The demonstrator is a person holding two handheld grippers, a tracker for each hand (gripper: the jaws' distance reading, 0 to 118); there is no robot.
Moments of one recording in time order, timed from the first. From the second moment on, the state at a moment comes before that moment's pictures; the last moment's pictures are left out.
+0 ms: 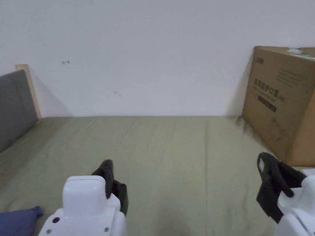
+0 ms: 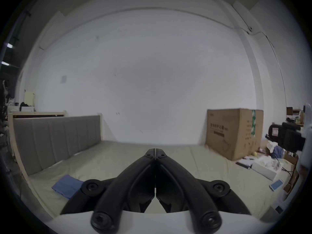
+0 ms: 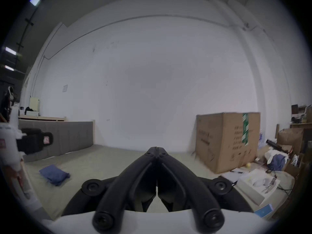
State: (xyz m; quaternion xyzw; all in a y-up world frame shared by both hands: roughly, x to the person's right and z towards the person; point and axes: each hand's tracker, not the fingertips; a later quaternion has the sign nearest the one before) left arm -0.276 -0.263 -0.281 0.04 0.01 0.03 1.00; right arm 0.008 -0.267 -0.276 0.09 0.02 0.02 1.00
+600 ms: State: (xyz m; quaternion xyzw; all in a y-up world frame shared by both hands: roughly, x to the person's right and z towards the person) left arm -0.300 -0.269 -0.273 0.02 0.02 0.05 1.00; right arm 0.013 -0.294 -0.265 0.04 -0.06 0.03 1.00
